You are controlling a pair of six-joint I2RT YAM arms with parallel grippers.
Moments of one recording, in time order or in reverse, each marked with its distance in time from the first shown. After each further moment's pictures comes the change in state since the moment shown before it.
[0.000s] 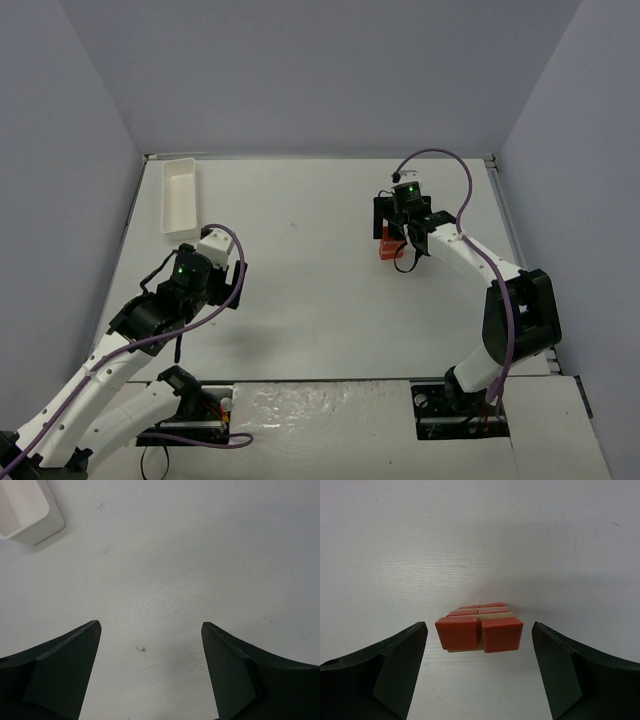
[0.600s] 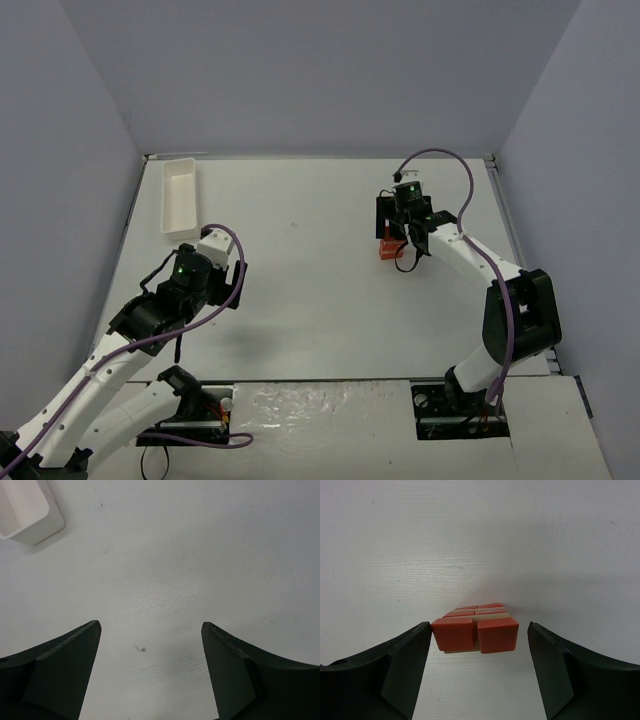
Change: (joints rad) left arm 0.000 0.000 0.000 0.000 0.000 0.000; right arm -0.007 0.000 -0.001 0.000 0.000 0.000
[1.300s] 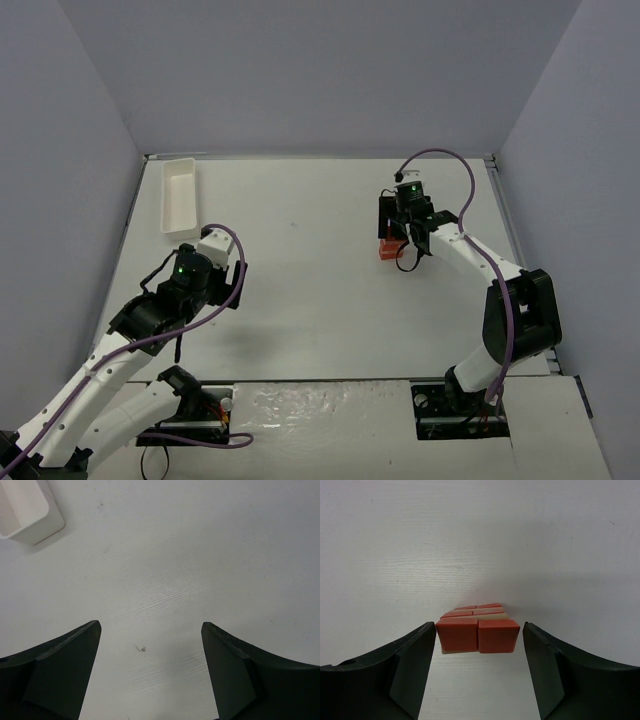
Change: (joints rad) left arm 0.000 0.002 0.000 0.000 0.000 0.000; right arm -0.011 0.000 -0.001 0.000 -0.010 -0.005
